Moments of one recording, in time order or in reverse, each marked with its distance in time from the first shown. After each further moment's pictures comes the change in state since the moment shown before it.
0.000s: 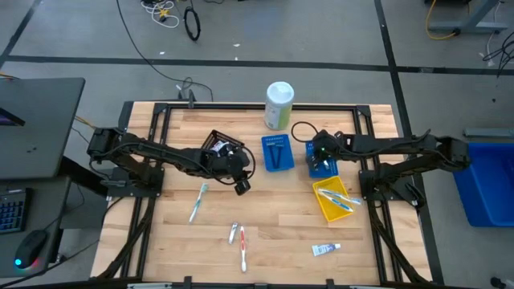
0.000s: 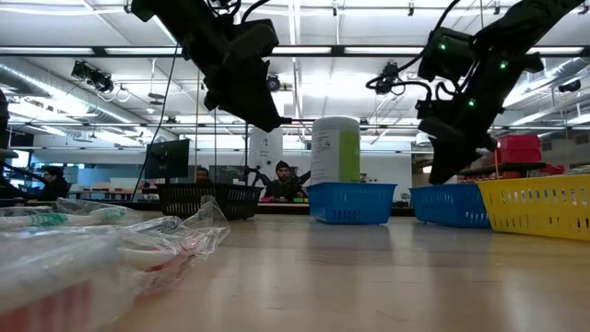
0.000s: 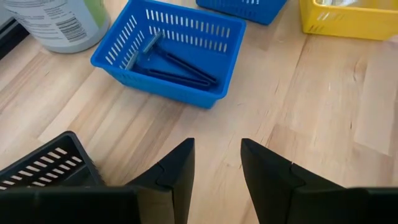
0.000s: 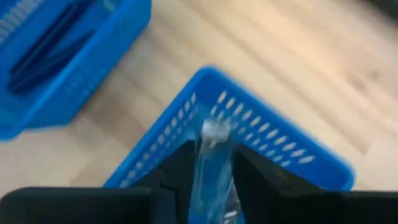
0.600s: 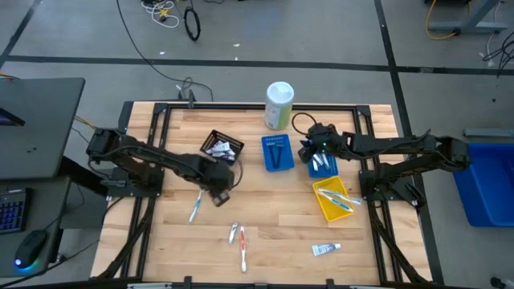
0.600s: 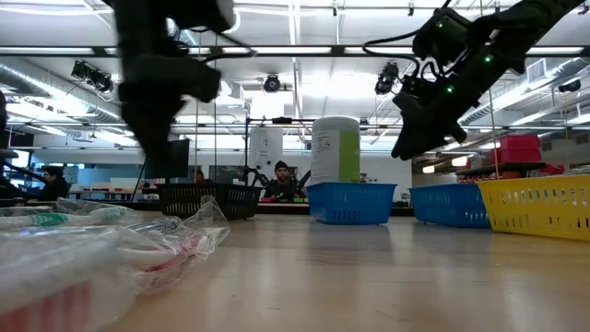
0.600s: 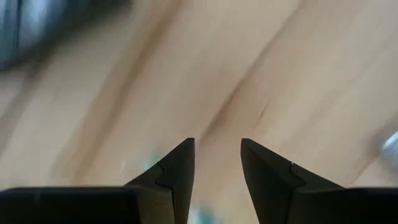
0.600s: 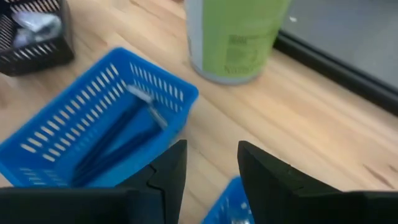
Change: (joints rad) left arm -0.079 0.000 0.000 -0.562 0.223 -0.348; right arm 0.000 0.000 0.000 0.314 0.035 -0.086
